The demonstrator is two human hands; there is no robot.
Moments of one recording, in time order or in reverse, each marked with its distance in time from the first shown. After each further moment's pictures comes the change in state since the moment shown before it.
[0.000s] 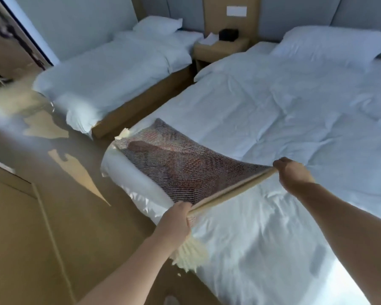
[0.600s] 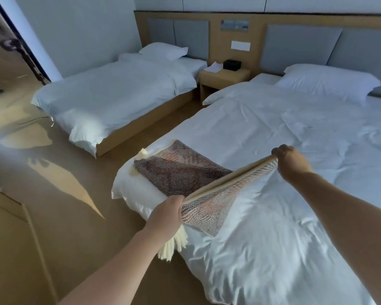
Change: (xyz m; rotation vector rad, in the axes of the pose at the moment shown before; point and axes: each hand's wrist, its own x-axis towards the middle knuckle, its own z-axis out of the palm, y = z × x) left_hand 0.041 -0.170 -0.140 0.026 0.202 0.155; right_hand 0.086 -0.179 -0.061 0.010 0.267 -0.024
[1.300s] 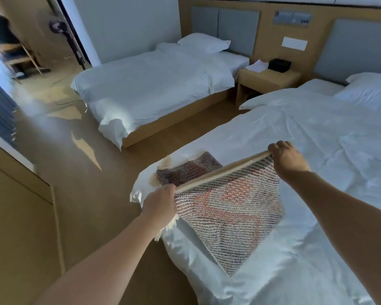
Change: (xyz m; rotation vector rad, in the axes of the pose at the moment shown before) left_hand 0.150 -0.112 -0.051 0.240 0.081 -0.226; right_hand 0.206 -0.106 0.062 0.068 -0.027 -0.205
